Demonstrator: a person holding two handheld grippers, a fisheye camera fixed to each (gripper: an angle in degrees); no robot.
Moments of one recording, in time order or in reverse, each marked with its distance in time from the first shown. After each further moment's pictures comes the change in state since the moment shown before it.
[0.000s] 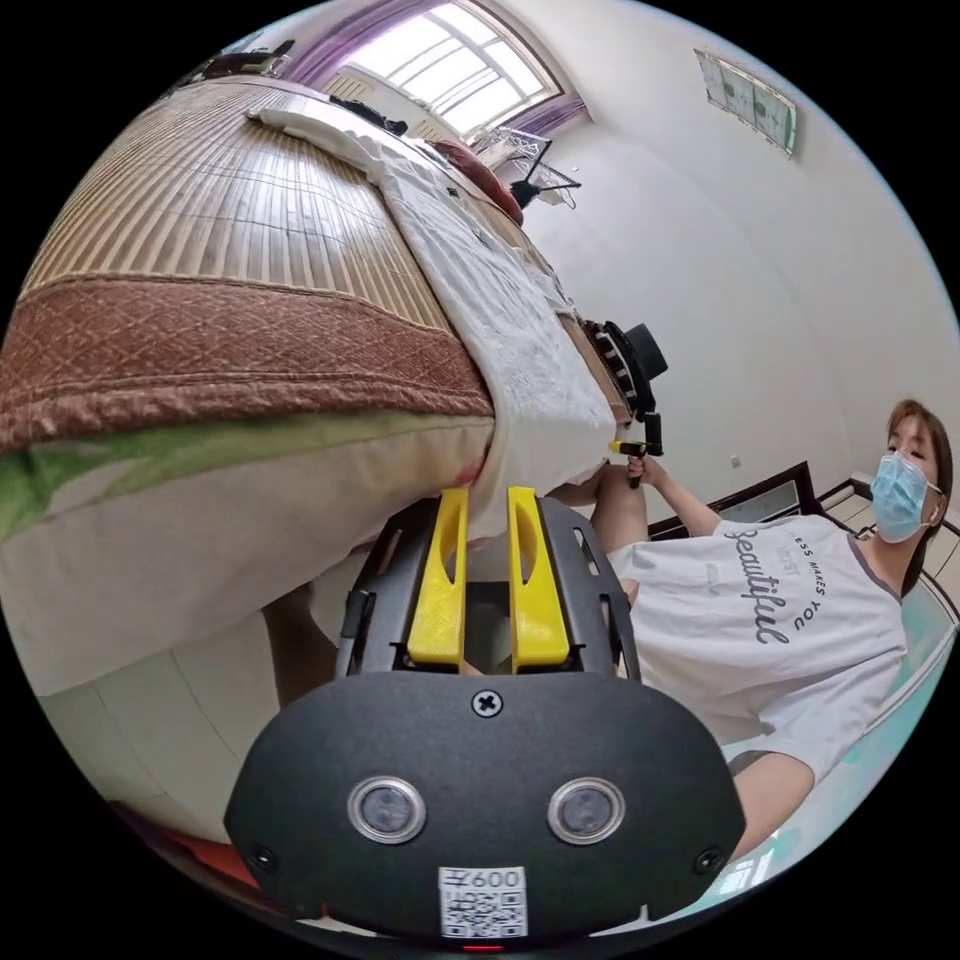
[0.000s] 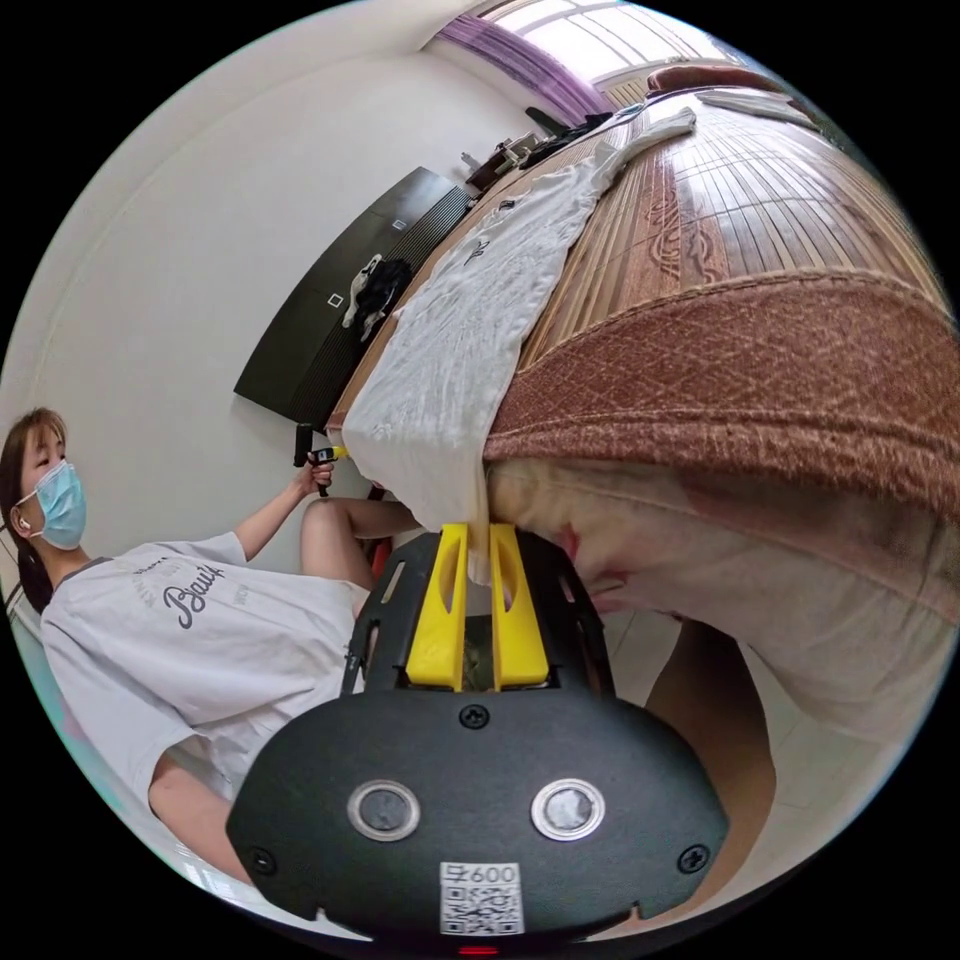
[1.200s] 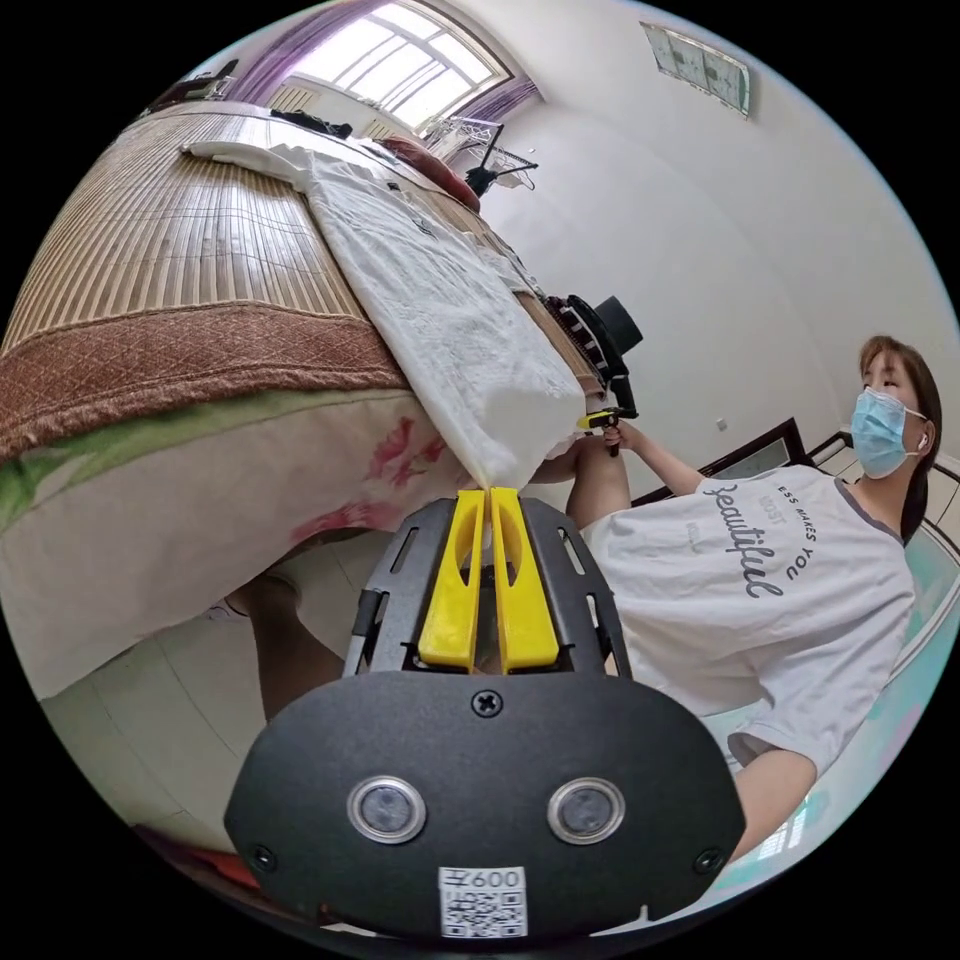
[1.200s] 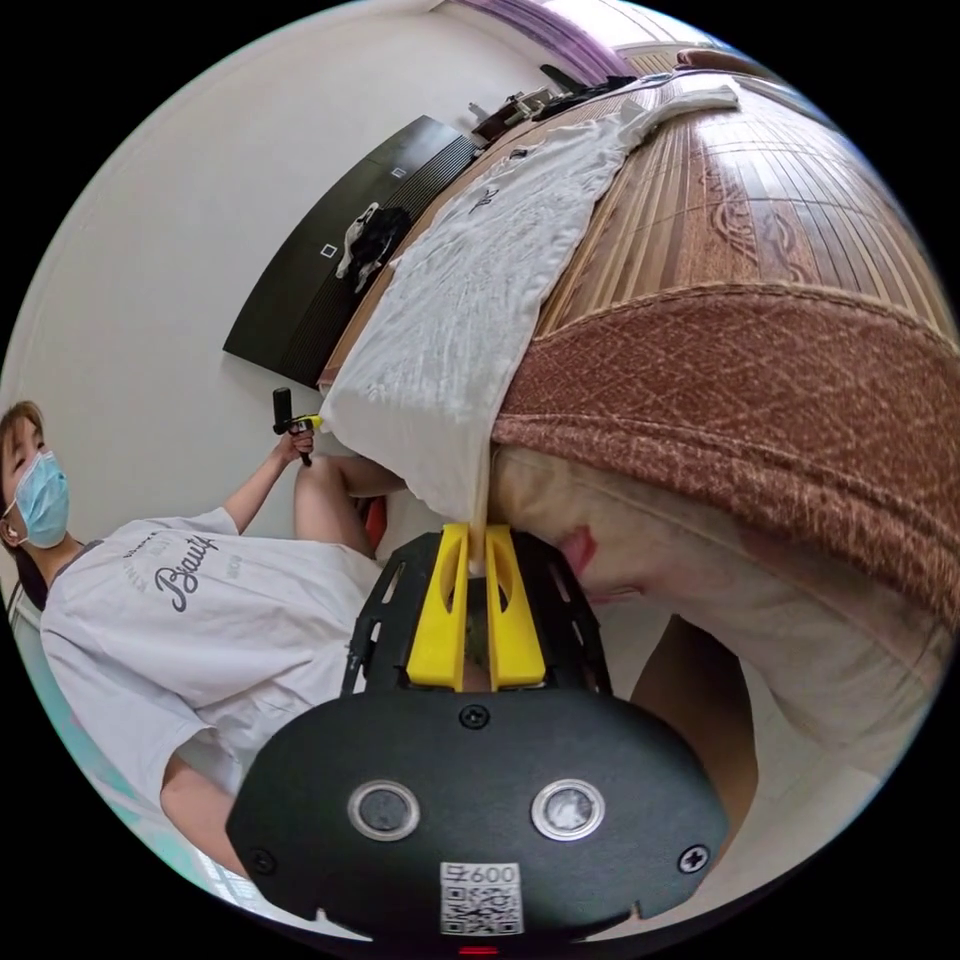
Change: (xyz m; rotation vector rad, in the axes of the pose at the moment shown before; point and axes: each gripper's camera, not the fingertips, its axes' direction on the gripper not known) left arm 0.040 0.163 -0.011 0.022 0.052 0.076; right arm -0.019 0.069 -0.031 -0.142 -0.006 -0.042
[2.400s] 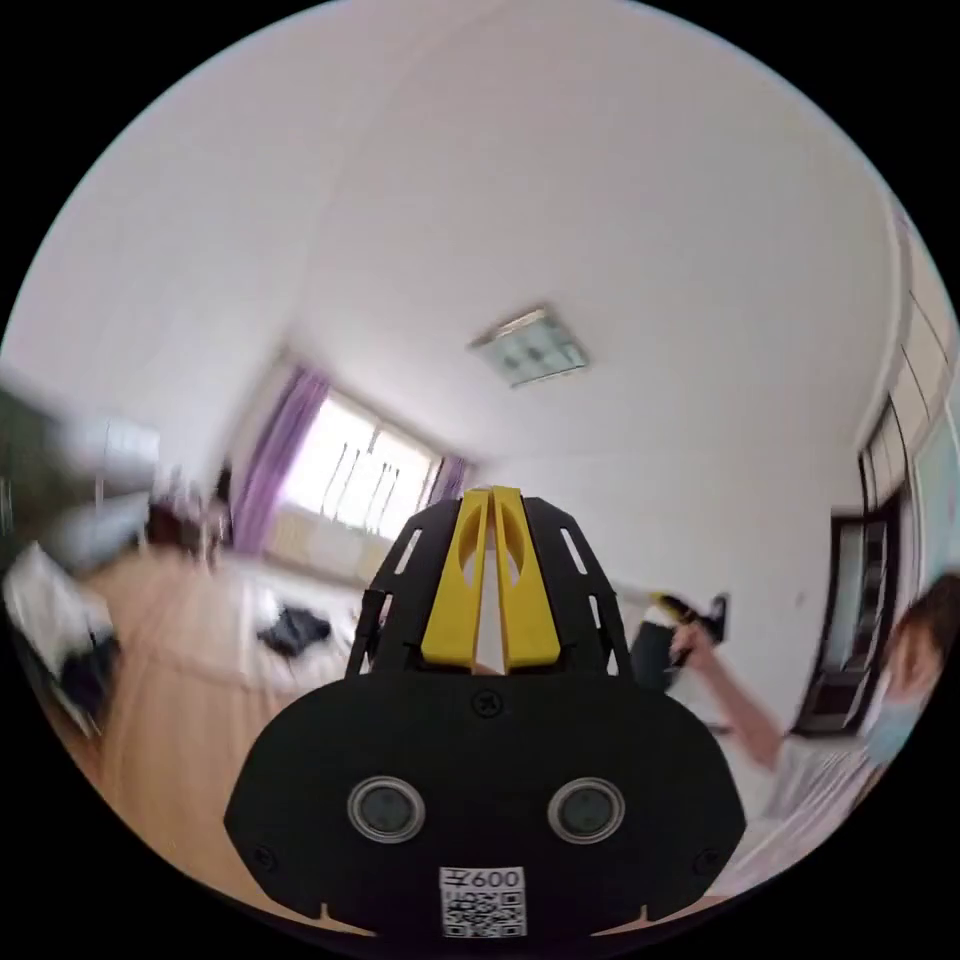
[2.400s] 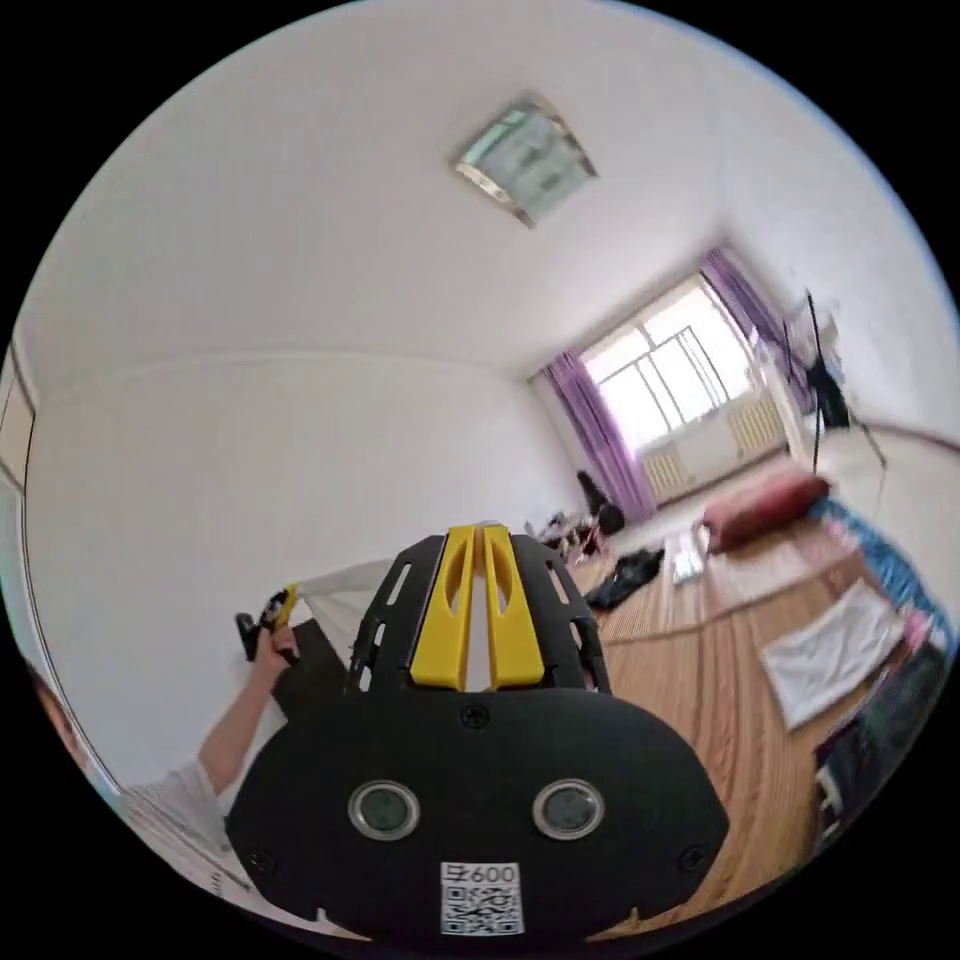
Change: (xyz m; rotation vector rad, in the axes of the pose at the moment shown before) left arm 0.518 -0.238 -0.351 1.202 -0.439 0.717; right arm -0.497 -0.122 -0.423 1.364 0.333 -0.591
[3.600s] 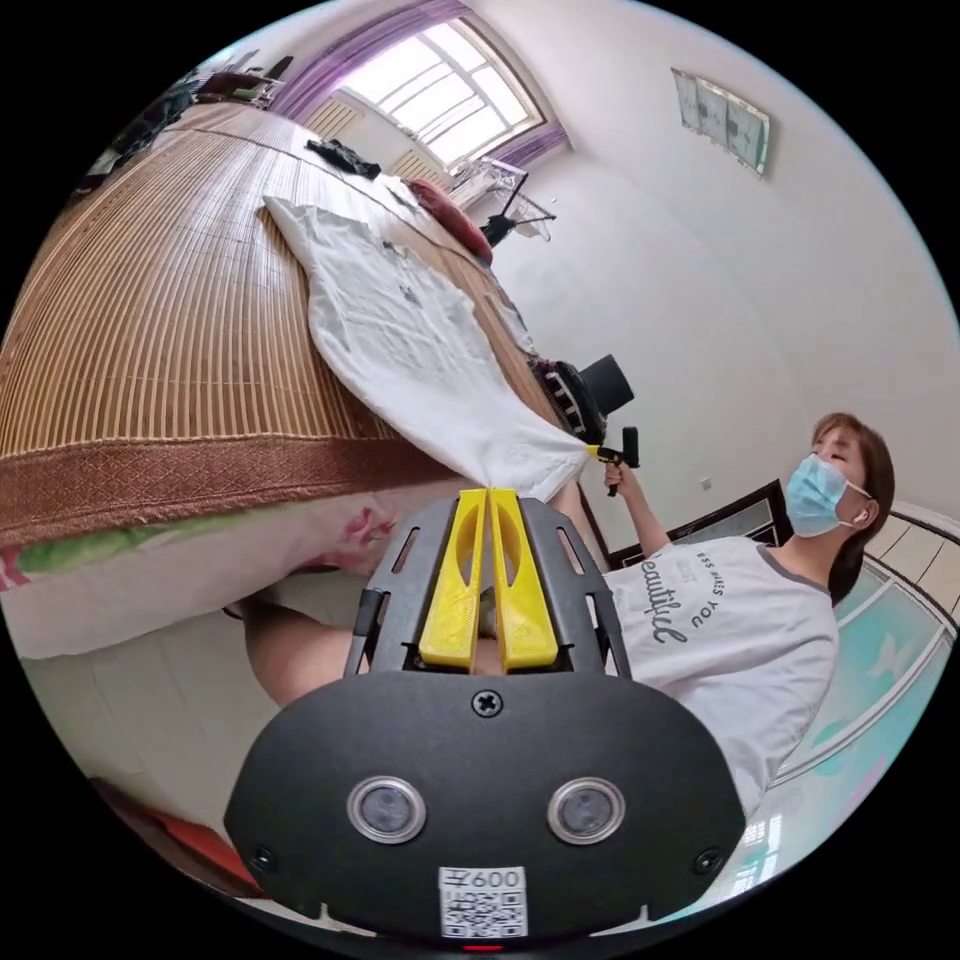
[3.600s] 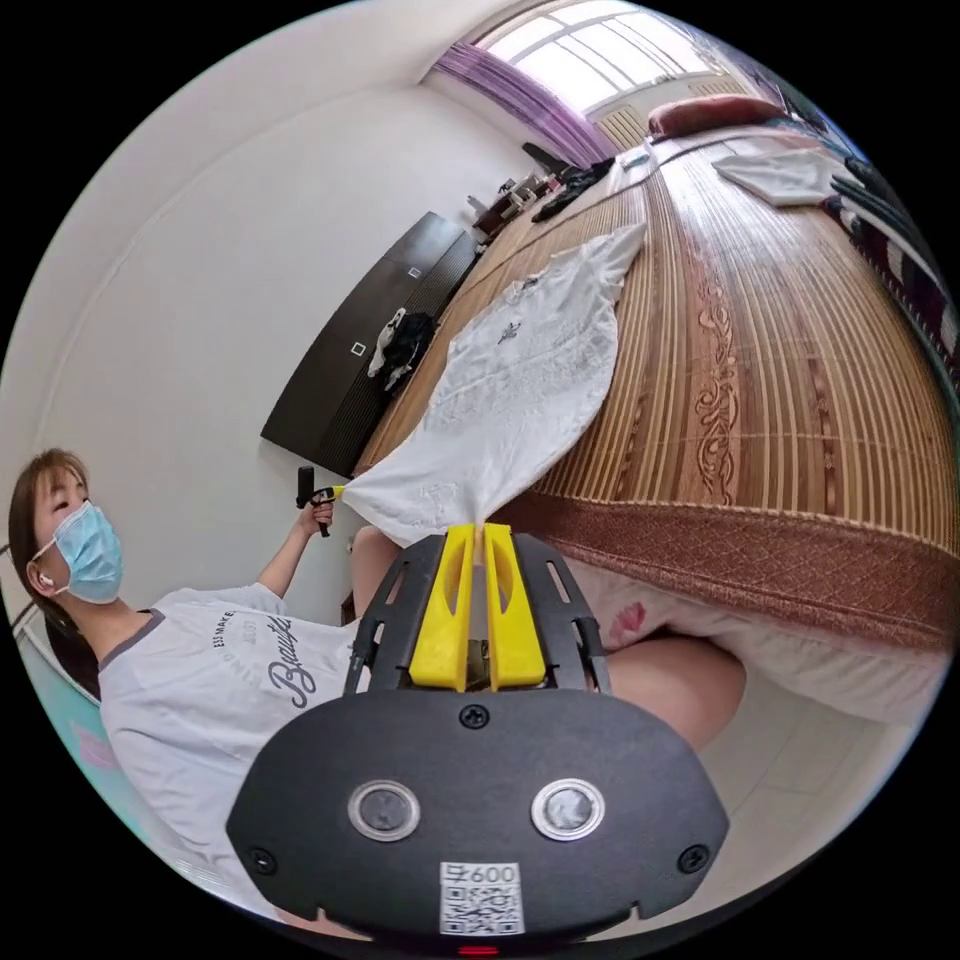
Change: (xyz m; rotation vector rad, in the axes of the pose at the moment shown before) left arm -0.083 0.421 -0.151 -1.113 0.340 -0.821; right arm 0.038 0.444 -0.037 -1.108 -0.234 0.655
